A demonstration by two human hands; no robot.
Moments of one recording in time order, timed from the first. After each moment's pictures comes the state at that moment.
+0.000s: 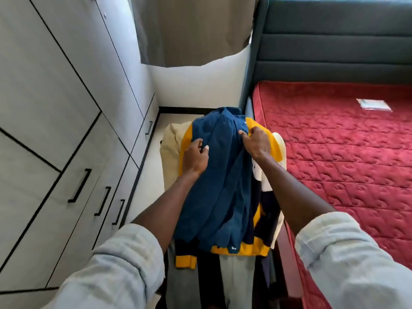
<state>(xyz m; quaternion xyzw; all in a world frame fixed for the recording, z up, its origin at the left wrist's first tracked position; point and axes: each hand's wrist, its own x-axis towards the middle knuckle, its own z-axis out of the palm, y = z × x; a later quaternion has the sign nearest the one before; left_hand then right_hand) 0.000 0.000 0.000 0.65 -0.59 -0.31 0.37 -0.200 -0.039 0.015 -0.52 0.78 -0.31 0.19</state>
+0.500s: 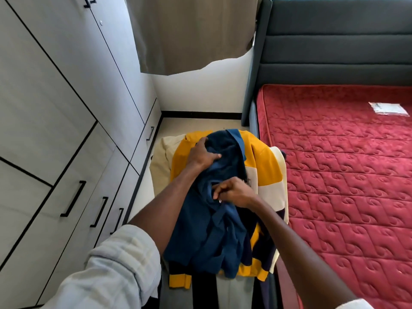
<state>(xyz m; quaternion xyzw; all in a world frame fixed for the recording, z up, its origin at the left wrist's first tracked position) -0.046 -0.073 0.024 0.67 -0.59 -0.37 0.24 -0.193 0.019 -0.005 -0.66 0.52 -0.22 0.50</state>
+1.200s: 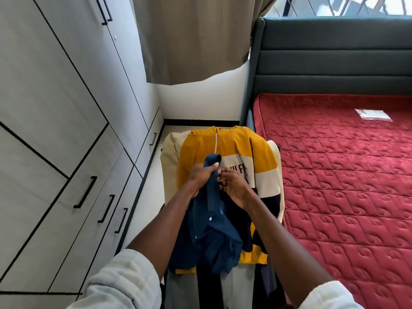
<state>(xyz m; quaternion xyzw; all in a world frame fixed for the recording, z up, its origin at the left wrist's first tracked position) -0.019 0.053 0.029 0.62 -0.48 -0.54 0.29 -0.154 0.078 0.009 -0.34 0.49 -0.41 0.69</state>
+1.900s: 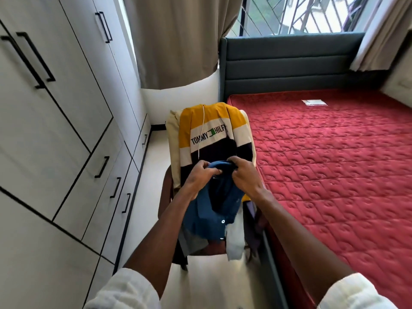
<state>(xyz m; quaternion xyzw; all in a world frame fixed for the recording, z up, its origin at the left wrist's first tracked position) 0.049 0.404 0.079 0.56 -0.57 -0.54 0.28 -0.111 0.437 0.077 -0.63 0.67 -0.35 0.18</state>
